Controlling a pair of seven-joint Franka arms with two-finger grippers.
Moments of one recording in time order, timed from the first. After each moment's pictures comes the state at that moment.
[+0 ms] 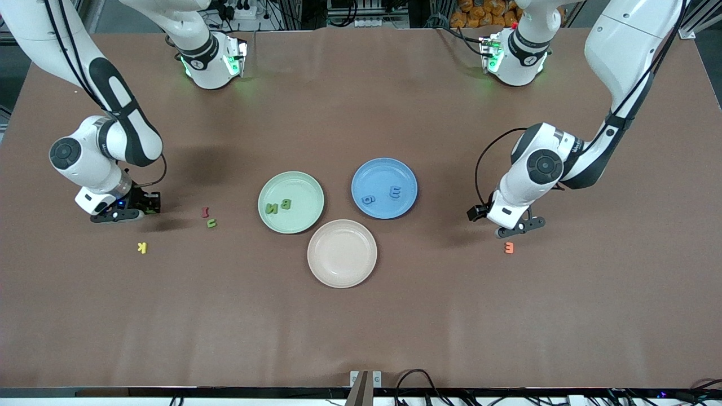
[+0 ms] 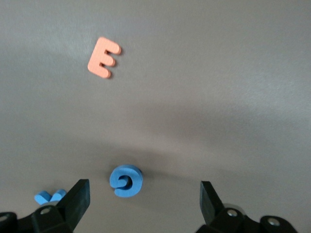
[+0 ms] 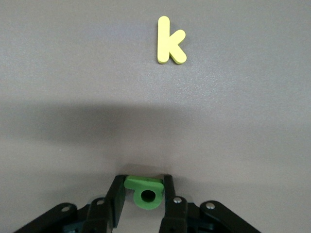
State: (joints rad) left arm 0.21 0.48 -0.52 -2.12 0.35 2.49 -0.82; right arm -0.08 0.39 -0.15 -2.35 0.04 2.78 -0.39
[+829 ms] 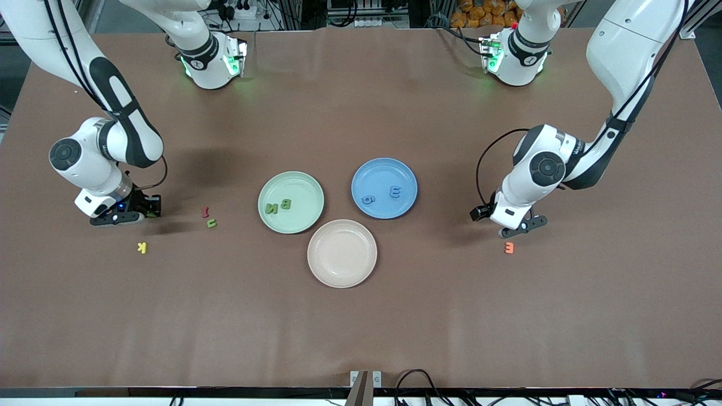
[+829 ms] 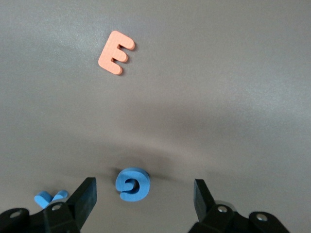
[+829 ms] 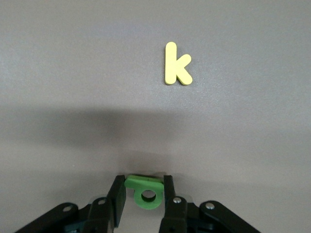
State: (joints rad) left arm 0.24 0.49 -0.53 -2.13 0.35 2.51 -0.85; right arm -0.09 0.38 -0.12 -2.33 0.04 2.78 -0.37
